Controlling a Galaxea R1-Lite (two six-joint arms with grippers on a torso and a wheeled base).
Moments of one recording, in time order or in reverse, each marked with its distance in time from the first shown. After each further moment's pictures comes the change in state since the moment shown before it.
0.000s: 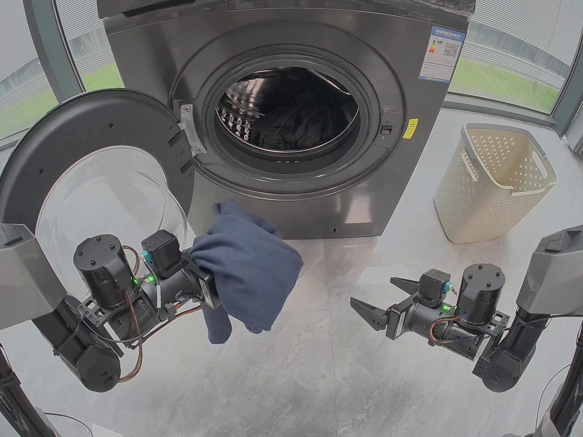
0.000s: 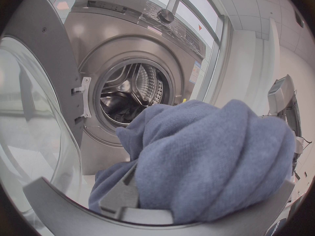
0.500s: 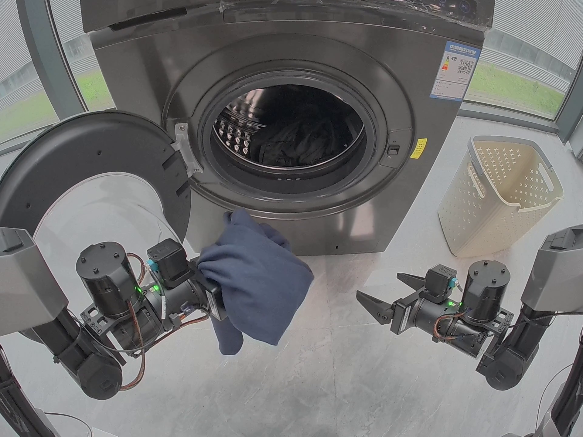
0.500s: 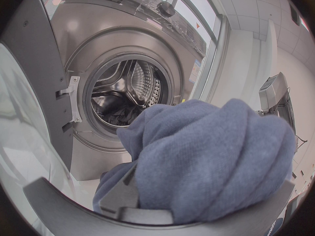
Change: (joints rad) left arm -0.041 -0.007 0.029 0.000 -0.006 0.005; right arm -0.019 -0.018 0.006 0.000 -0.025 0.012
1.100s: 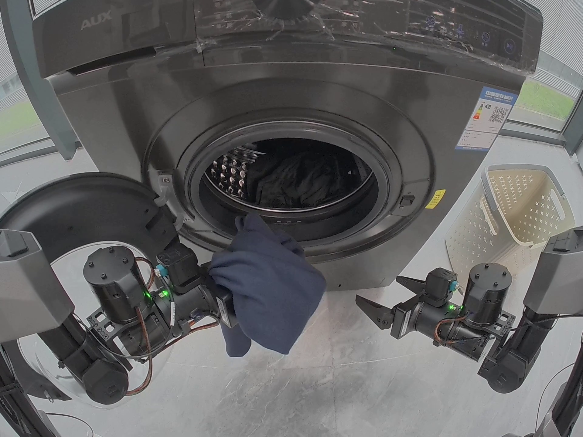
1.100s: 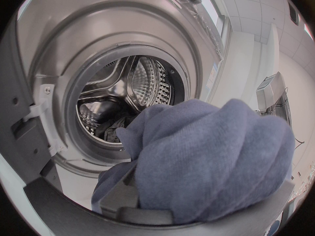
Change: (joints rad) left arm -0.042 0.011 -0.006 -0.001 0.001 -0.011; right arm 0.019 -0.015 0.020 0.003 -0.001 0.000
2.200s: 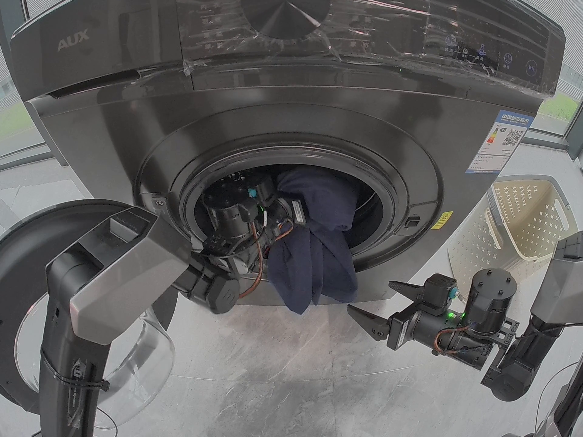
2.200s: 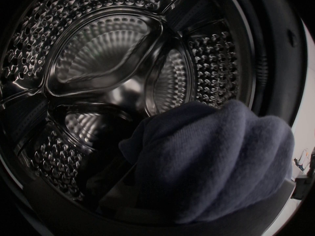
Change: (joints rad) left arm -0.005 0.500 -1.013 0.290 0.210 -0.100; right arm 0.065 -0.048 0.033 0.000 0.000 -0.001
